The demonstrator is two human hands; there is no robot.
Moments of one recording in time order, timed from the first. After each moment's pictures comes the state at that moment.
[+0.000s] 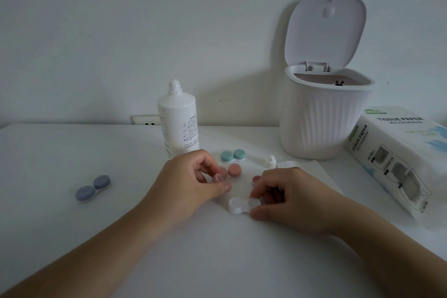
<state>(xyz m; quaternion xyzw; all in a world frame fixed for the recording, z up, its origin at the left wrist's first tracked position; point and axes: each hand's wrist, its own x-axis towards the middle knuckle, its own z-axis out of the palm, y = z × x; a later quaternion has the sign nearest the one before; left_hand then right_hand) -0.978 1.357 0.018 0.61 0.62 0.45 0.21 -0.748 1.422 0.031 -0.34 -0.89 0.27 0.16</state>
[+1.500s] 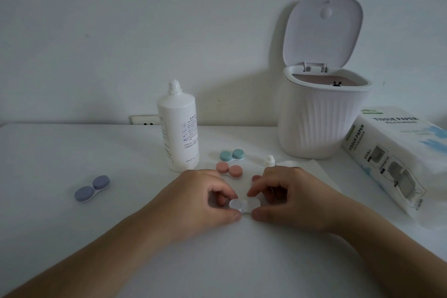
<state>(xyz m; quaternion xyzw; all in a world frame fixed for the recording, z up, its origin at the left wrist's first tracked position) -0.973 1.346 0.022 0.73 0.60 0.27 0.20 -0.744 1.424 0.029 -0.31 -0.90 0.25 0.18</state>
